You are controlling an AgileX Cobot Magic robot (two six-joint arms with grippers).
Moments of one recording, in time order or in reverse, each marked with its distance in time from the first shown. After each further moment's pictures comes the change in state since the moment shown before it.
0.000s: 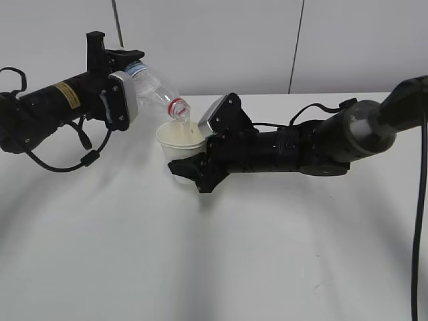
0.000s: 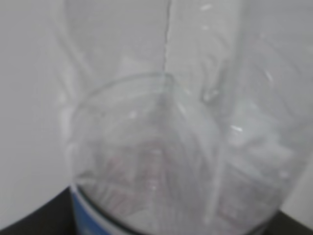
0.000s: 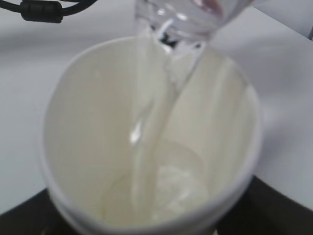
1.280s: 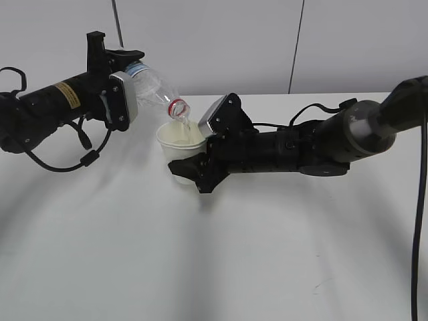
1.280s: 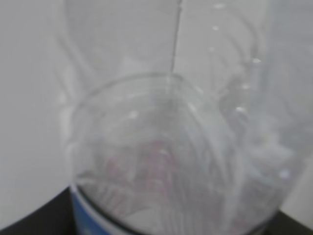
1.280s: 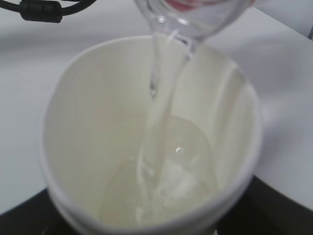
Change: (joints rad) left arm 0.000 0.000 0.000 0.000 0.005 0.007; right arm 0.000 0.000 0.000 0.000 0.000 0.000
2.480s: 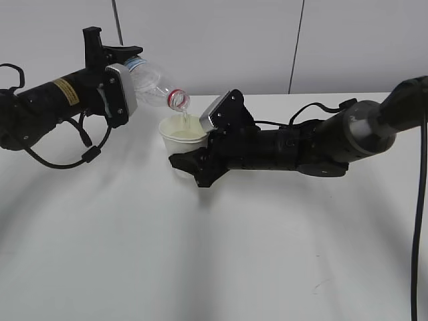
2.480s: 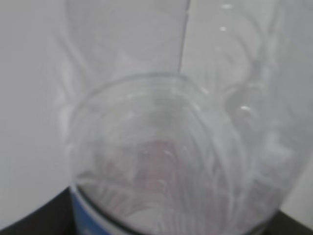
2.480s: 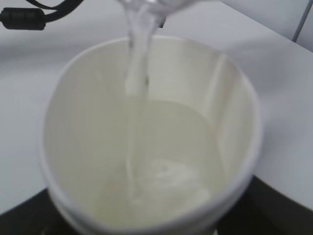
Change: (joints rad) left arm 0.000 -0.010 0.000 0.000 0.000 -0.056; right arm 0.000 0.000 0.000 0.060 0.002 -0.020
